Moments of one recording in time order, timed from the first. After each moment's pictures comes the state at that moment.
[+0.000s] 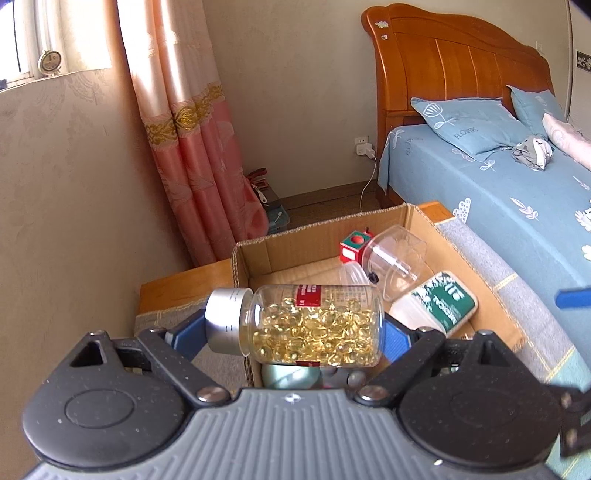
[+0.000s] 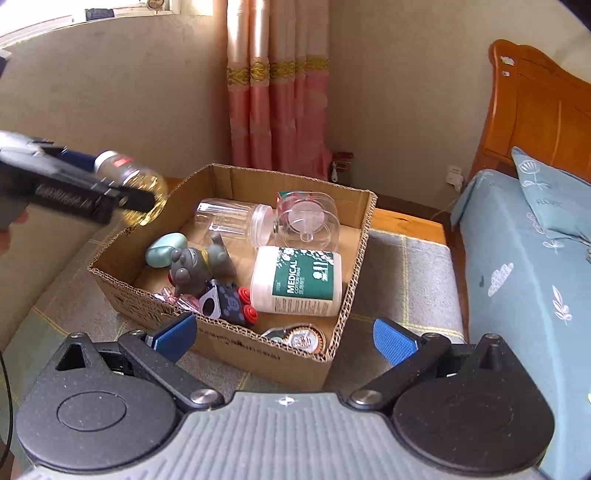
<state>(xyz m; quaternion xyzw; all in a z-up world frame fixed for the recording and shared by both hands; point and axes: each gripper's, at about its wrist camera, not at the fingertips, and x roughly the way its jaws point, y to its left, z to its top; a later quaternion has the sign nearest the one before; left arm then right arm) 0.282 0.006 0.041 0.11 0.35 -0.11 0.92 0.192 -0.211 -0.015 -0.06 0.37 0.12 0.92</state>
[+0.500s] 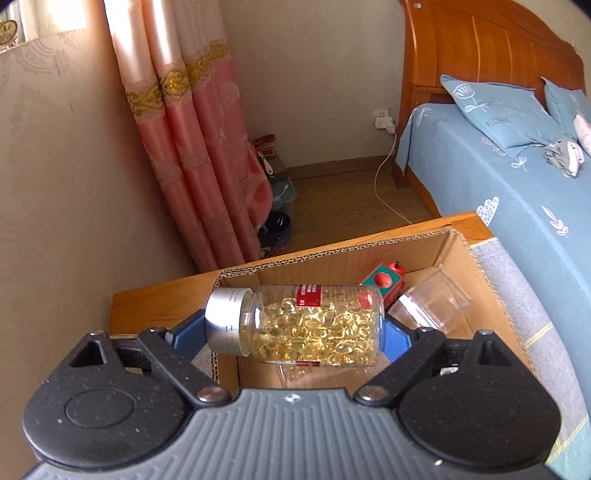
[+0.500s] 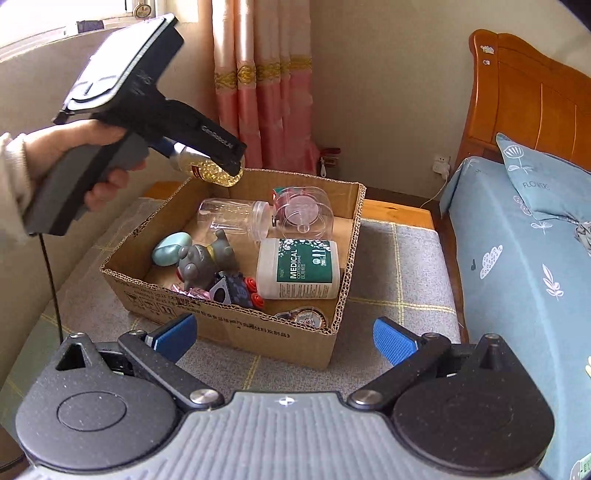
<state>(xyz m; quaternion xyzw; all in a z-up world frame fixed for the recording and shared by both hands) 0.388 -0.022 0.020 0.09 0.42 -0.08 0.90 0.173 -0.214 -0.006 -0.03 0.37 0.11 0.92</state>
